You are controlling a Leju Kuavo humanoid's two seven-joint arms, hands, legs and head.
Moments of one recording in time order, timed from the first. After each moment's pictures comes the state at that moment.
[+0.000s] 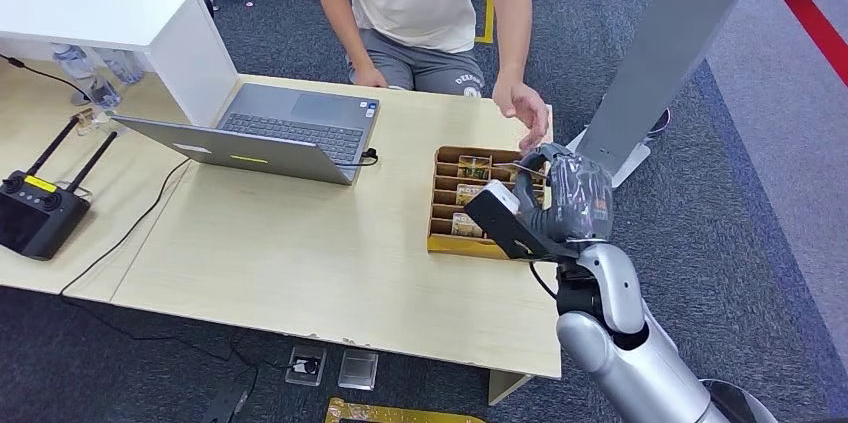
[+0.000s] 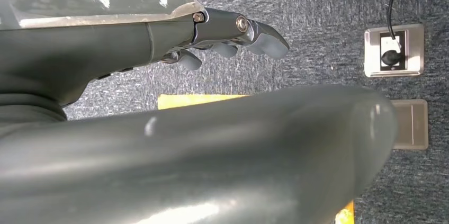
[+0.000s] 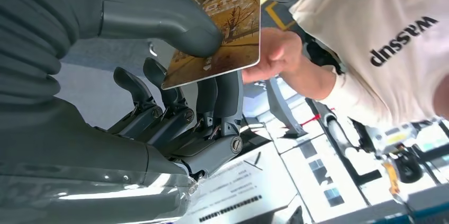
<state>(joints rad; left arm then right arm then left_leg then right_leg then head) -0.11 0.09 -1.15 -0.20 1.31 0.15 -0.25 -0.56 -0.10 0.73 -1.31 0.85 -0.48 0.27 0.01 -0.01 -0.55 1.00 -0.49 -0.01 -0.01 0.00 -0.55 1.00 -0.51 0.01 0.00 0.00</state>
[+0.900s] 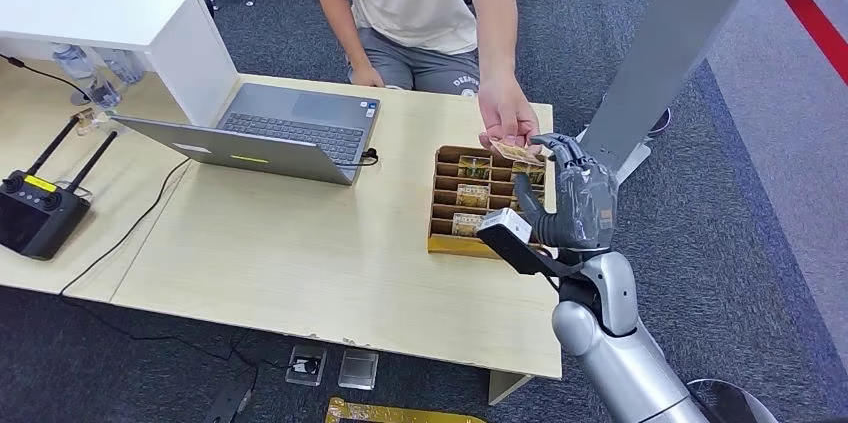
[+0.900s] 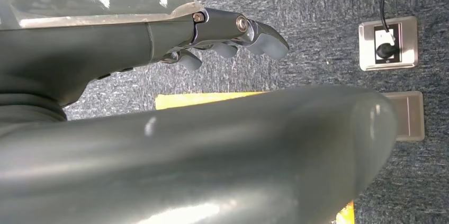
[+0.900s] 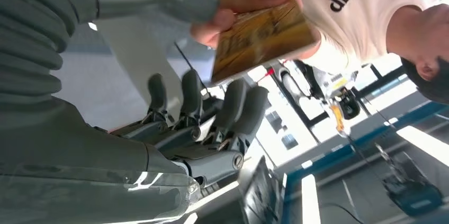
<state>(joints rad) -0.11 0.11 -1.16 -0.20 1.33 0.14 -0.25 -0.50 -0.02 0.64 -1.15 0.51 -0.60 -0.17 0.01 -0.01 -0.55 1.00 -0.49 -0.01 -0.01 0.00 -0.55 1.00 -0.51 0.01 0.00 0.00</state>
